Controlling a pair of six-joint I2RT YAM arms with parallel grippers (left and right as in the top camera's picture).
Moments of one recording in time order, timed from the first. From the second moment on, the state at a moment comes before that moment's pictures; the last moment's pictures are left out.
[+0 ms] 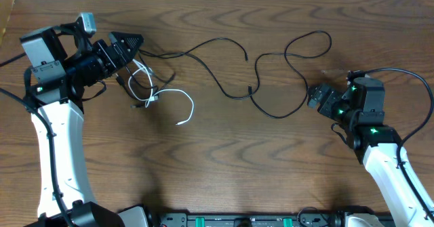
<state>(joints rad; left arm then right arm) 0.34 1.43 1.26 -0.54 0.88 -0.38 0.01 1.22 0.64 -0.22 -0.14 0.52</state>
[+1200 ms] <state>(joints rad) 0.34 1.43 1.26 -1.08 0.16 -0.35 0.01 1.22 0.64 -0.20 -0.16 0.52</state>
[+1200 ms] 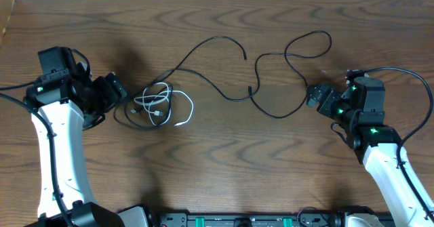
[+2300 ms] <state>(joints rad) 0.05 1.43 0.98 -0.71 0.13 -0.71 0.01 1.22 0.64 -0.19 -0.19 0.52</state>
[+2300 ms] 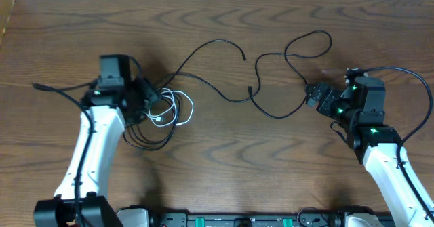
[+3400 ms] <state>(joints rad) -0.05 1.64 0.86 -0.52 0.07 -0.96 0.01 1.22 0.64 -0.19 -0.19 0.52</state>
